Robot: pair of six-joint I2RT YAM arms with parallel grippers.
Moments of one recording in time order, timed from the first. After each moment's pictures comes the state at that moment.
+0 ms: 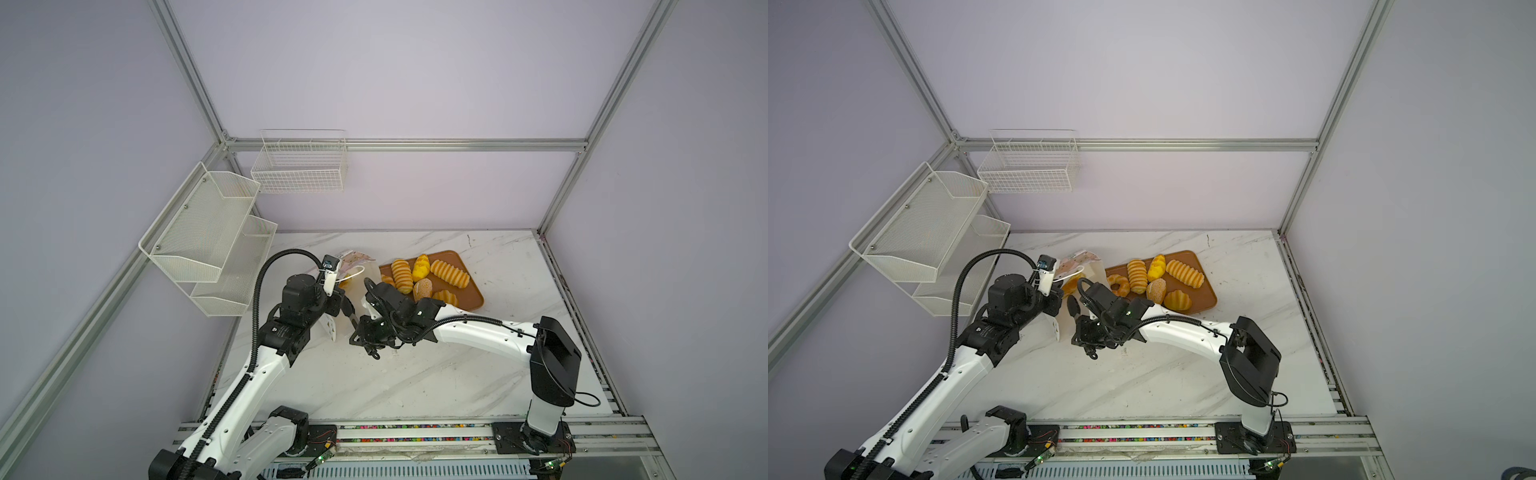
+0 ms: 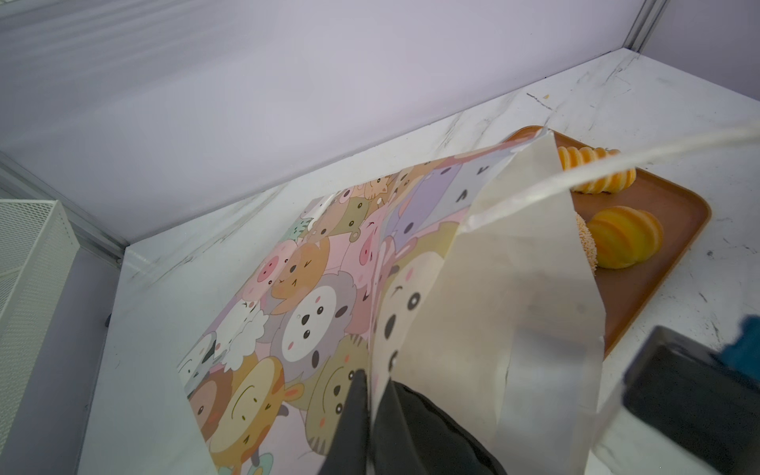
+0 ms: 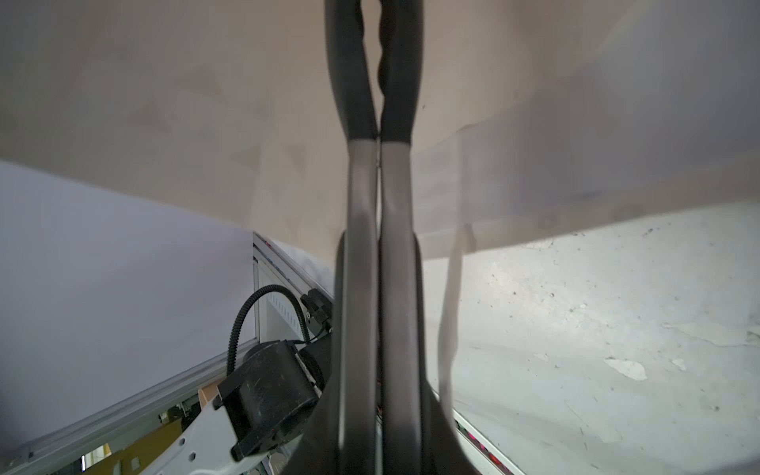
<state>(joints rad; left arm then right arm) -0.27 0.96 0.82 -0.27 -0.01 0.16 1.06 1.83 1.46 -0.42 -0.34 1.06</state>
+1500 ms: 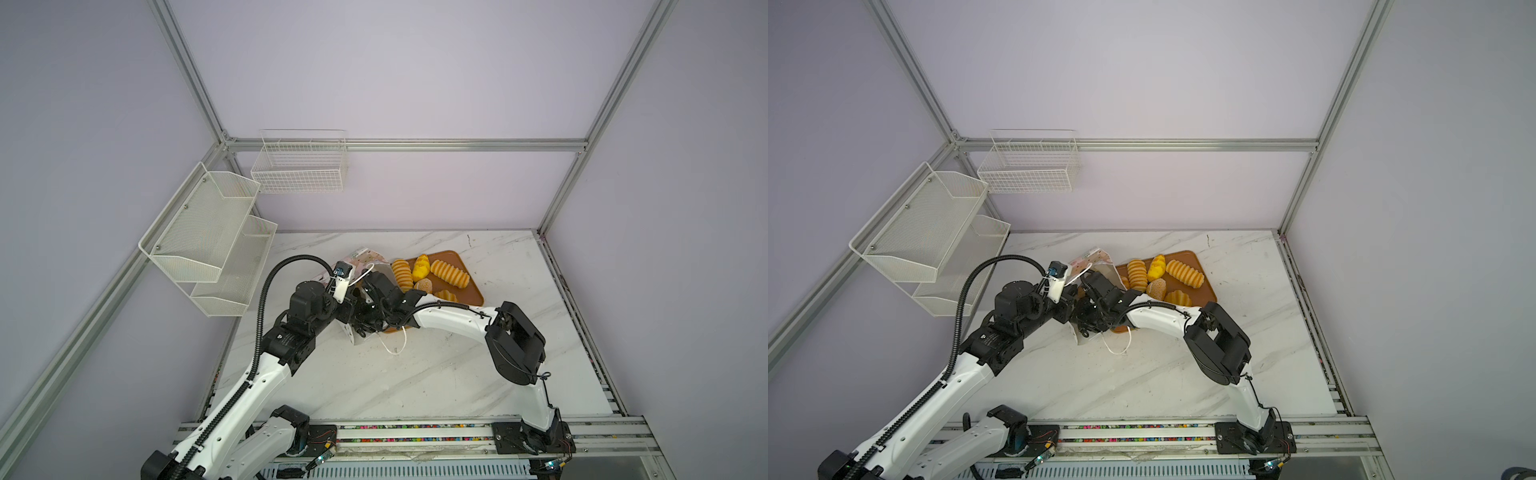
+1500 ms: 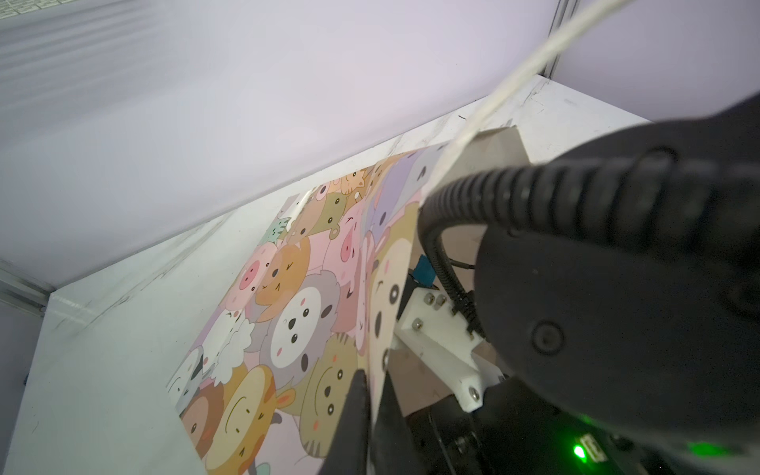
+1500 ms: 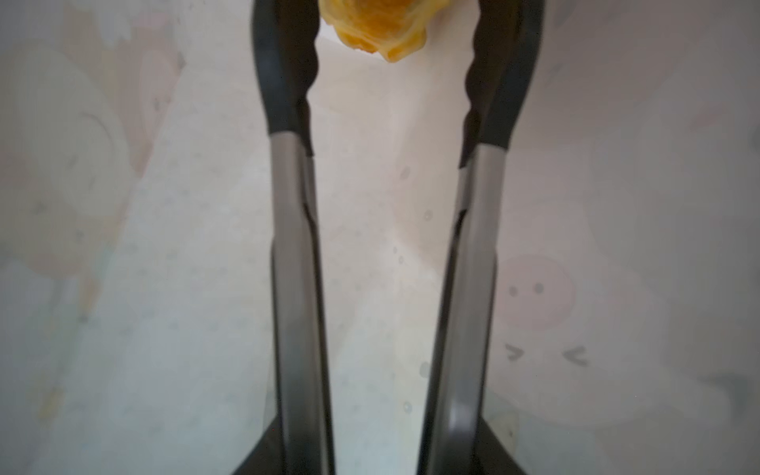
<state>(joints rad) -0.39 0.93 0.79 -0.24 0.02 0.13 0.97 2.06 1.58 -0.26 -0.34 1.21</state>
